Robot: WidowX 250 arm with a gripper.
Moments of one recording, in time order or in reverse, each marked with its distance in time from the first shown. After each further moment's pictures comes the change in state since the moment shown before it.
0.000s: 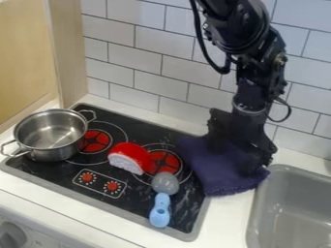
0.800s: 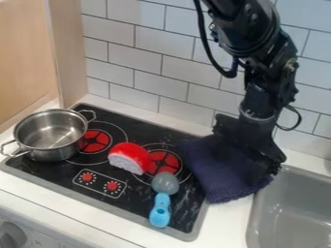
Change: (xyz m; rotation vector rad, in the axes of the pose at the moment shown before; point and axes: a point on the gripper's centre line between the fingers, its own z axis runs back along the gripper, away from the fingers) arm -0.008 -0.010 0.005 0.015 -0.006 -0.010
